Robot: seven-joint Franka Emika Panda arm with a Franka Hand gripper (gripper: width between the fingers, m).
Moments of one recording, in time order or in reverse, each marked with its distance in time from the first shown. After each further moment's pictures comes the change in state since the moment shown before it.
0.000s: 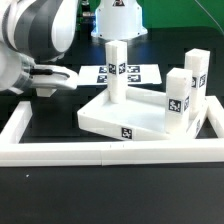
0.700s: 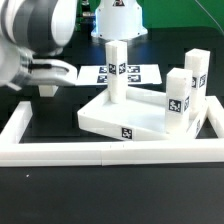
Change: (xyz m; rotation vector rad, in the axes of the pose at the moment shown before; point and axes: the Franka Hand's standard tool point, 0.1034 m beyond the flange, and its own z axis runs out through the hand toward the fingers) arm 0.001 -0.001 -0.004 -0.002 0.002 -0.016
